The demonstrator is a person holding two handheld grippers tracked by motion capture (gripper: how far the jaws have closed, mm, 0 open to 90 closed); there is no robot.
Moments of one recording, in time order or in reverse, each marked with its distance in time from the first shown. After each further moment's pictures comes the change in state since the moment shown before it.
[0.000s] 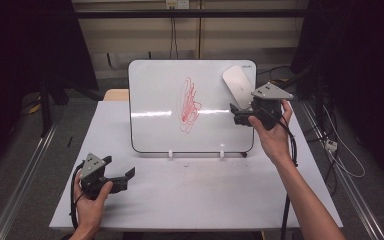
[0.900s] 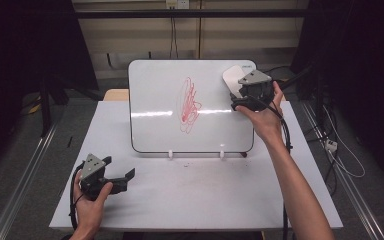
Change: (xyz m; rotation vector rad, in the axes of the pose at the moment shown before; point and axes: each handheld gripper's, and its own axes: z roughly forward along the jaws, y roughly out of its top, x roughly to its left) left arm -0.001 -0.001 -0.002 0.005 0.001 0.009; right arm -0.010 0.019 0.045 0.138 -0.105 -0.197
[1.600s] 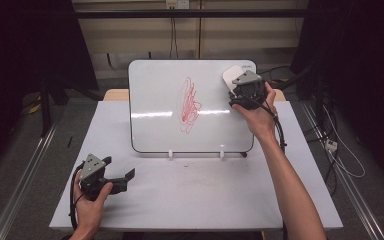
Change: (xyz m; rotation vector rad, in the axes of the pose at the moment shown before) left arm 0.000 -0.001 0.001 0.002 -0.003 -0.005; right arm 0.008 0.001 0.019 0.055 -0.031 -0.025
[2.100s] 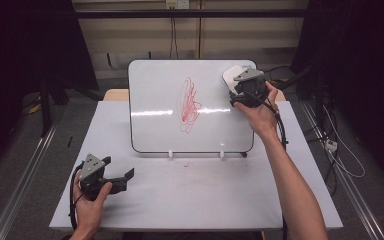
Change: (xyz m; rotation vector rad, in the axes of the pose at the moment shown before) left arm 0.001 0.000 -0.002 -0.002 0.020 0.003; right arm -0.007 0.004 -0.002 0.031 0.048 0.033
